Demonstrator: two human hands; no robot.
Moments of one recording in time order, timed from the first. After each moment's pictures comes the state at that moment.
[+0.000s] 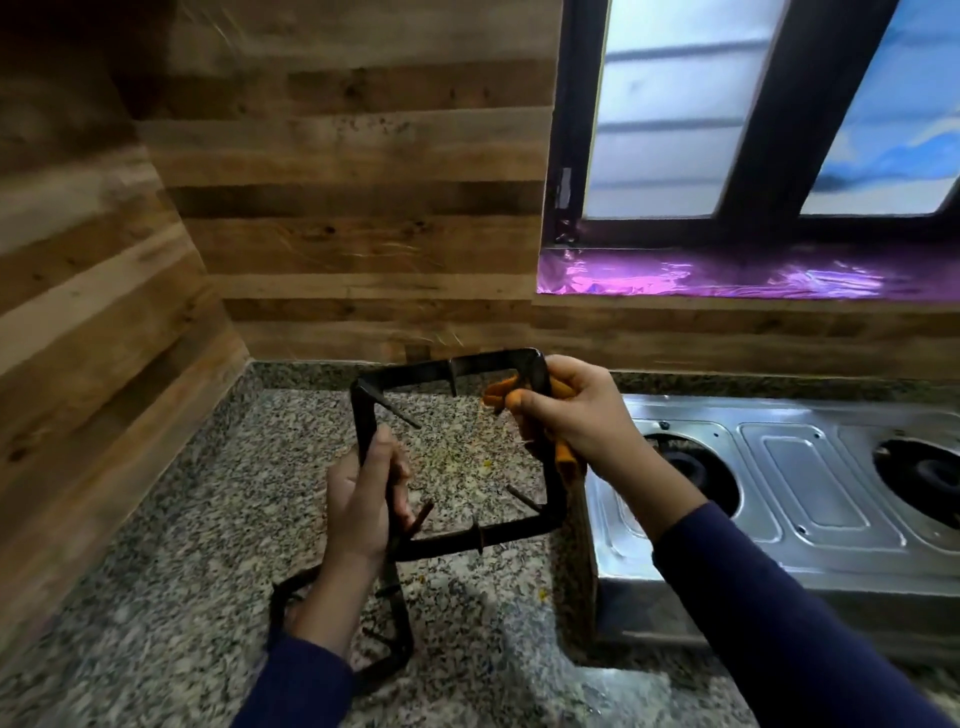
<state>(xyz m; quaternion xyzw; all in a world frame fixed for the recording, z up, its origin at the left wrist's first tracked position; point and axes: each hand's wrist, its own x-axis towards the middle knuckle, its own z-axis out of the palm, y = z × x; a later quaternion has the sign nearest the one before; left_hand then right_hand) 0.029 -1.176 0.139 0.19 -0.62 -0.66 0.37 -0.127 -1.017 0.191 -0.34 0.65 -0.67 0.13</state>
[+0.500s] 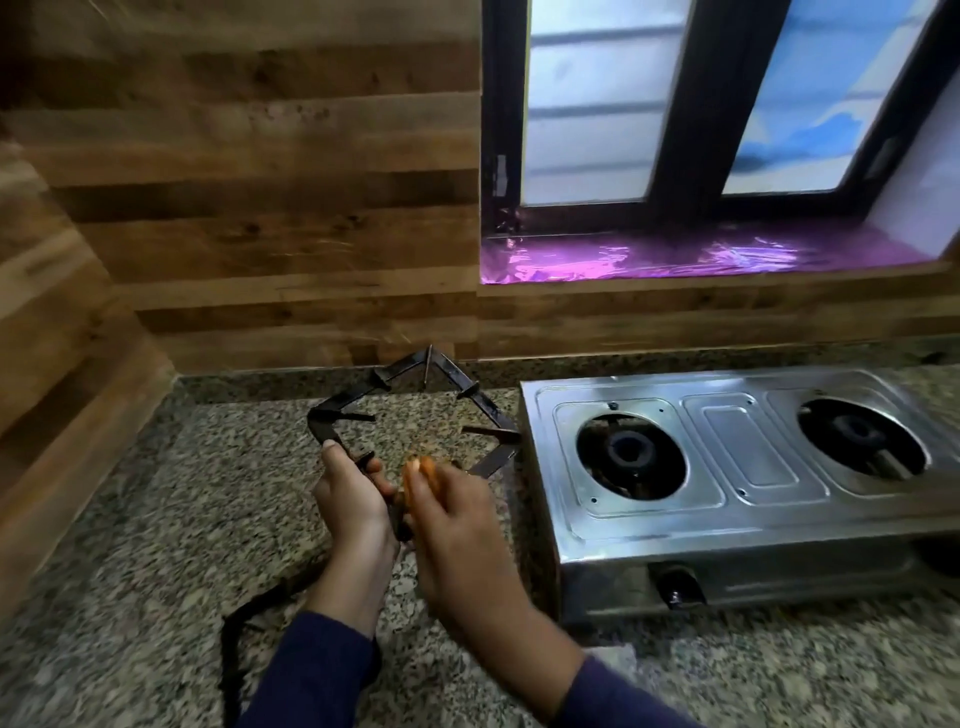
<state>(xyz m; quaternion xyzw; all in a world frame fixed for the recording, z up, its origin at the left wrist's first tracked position) -0.024 -1.151 0.134 0.47 -0.44 -0.69 0.34 -0.016 -1.038 0.102 -0.41 0.82 -0.36 -0.13</state>
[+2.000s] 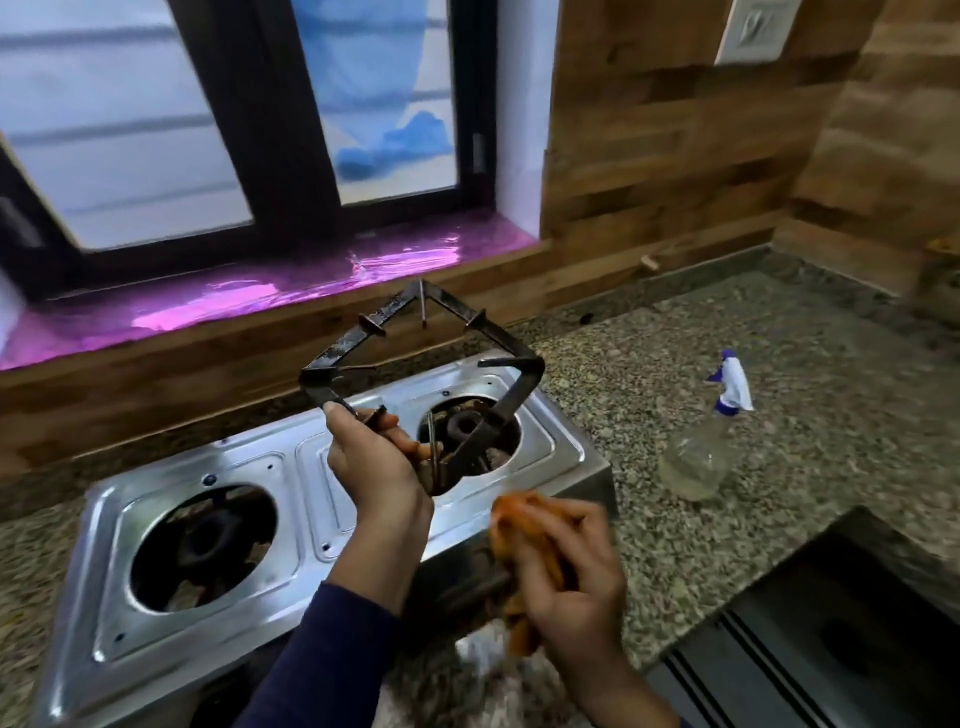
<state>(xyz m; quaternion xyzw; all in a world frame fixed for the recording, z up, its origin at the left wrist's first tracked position) -0.263 -0.668 0.162 0.30 -0.44 -0.82 0.22 -0.173 -0.533 0.092 -0.10 0.72 -0.61 -0.32</state>
